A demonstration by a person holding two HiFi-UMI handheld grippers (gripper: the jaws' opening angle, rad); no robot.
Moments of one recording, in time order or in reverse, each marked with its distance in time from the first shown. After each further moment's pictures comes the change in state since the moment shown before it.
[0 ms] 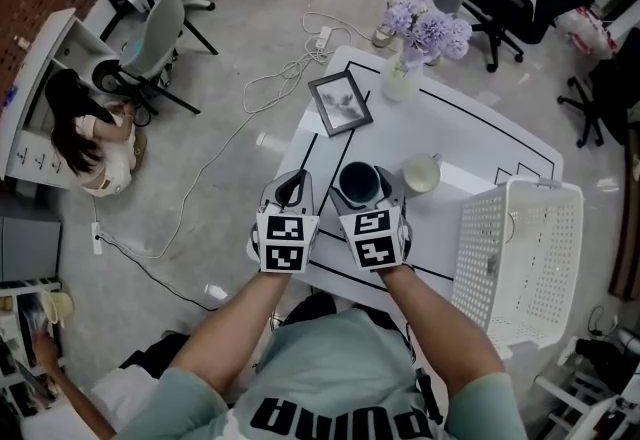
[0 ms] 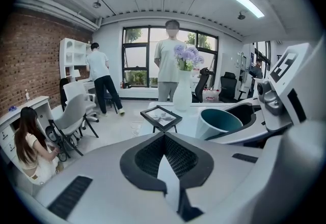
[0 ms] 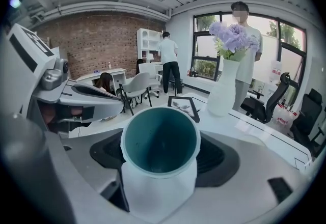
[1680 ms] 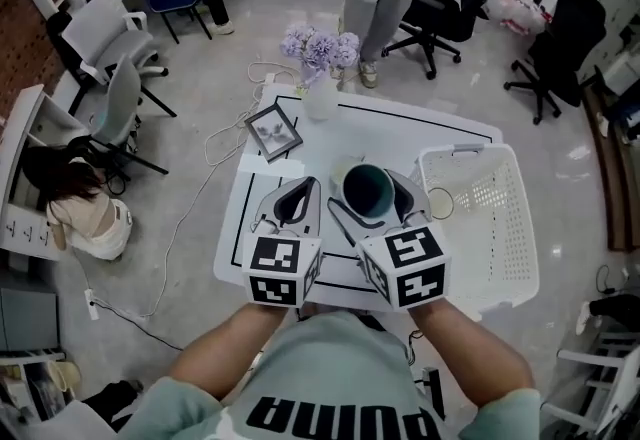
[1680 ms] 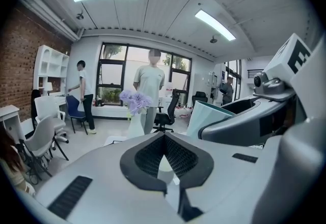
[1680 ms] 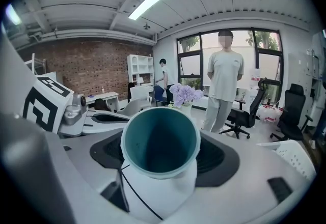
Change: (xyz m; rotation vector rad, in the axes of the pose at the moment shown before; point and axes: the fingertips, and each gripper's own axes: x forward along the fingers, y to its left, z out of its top) left arm -0.085 -0.168 0.132 0.057 -0.202 -0.272; right arm -0.219 -0.073 0.067 0.112 -0.207 -0.076
